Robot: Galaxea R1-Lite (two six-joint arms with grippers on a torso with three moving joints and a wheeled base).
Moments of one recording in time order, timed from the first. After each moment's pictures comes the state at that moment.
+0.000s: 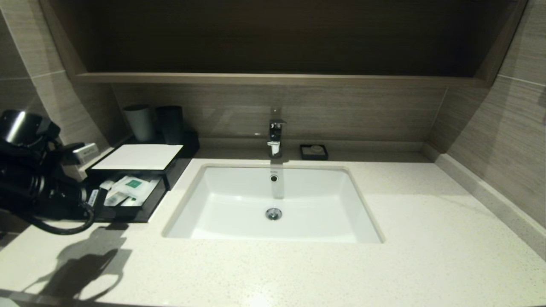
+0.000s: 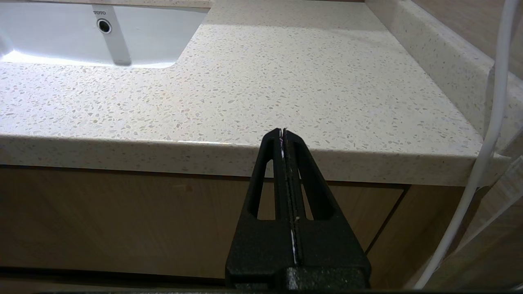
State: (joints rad) left arm 0.14 1.58 -1.12 0.52 -0.25 0.11; right arm 0.00 0.00 0.00 0.00 0.01 -0.03
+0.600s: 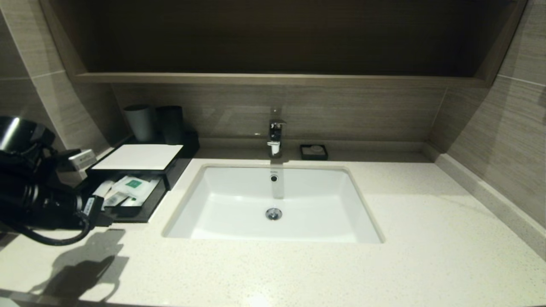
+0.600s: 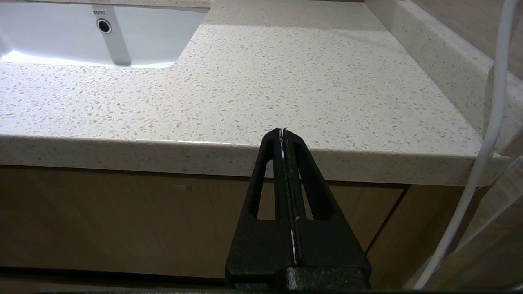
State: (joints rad) left arm 0.14 1.54 -1.07 0.52 -0.25 0.11; right arm 0.00 0.00 0.00 0.00 0.01 -0.03
